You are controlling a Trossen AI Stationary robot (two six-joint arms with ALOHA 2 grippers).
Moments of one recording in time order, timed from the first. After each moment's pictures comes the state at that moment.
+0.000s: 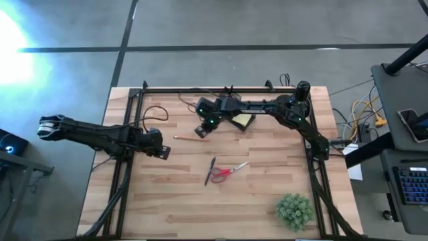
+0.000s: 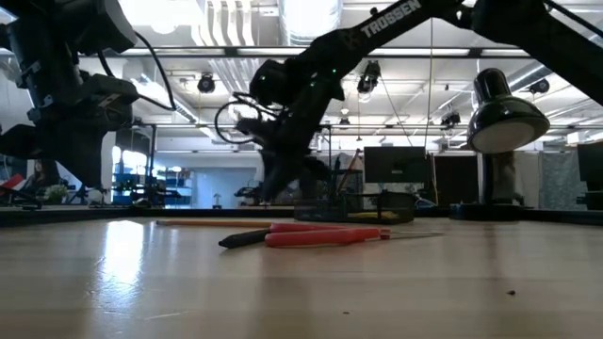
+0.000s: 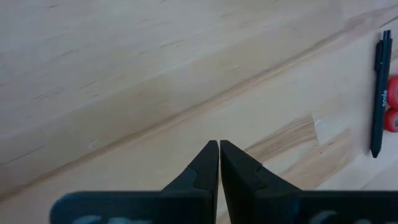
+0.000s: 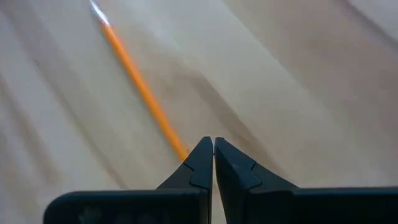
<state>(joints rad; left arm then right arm) -0.05 0.85 0.48 -0.74 -0.06 -1.25 -0.26 2.30 1.89 -0.71 -0.19 0.51</state>
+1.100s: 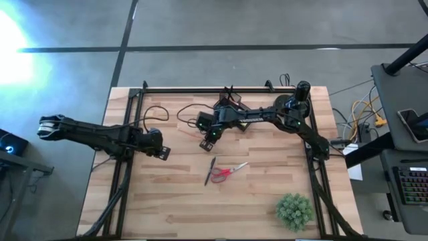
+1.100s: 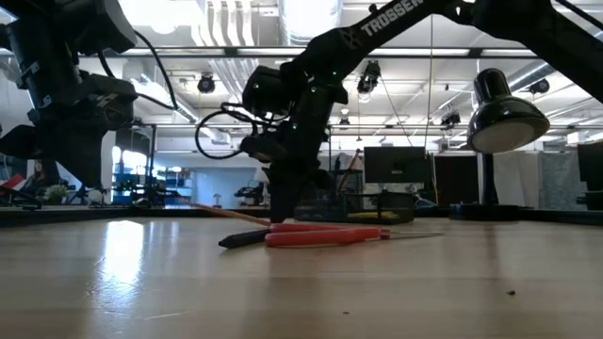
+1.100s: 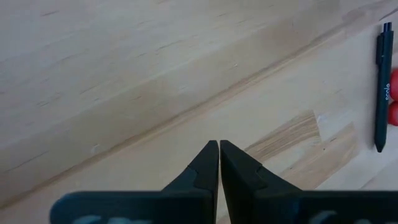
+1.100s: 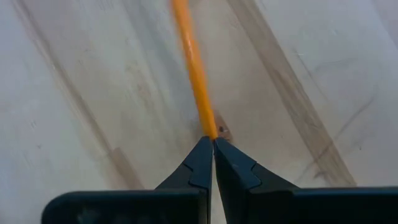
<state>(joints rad) -0.05 0.85 0.48 -0.74 -0.06 -1.22 -0.18 2.31 1.82 -0.75 -0.12 0.36</state>
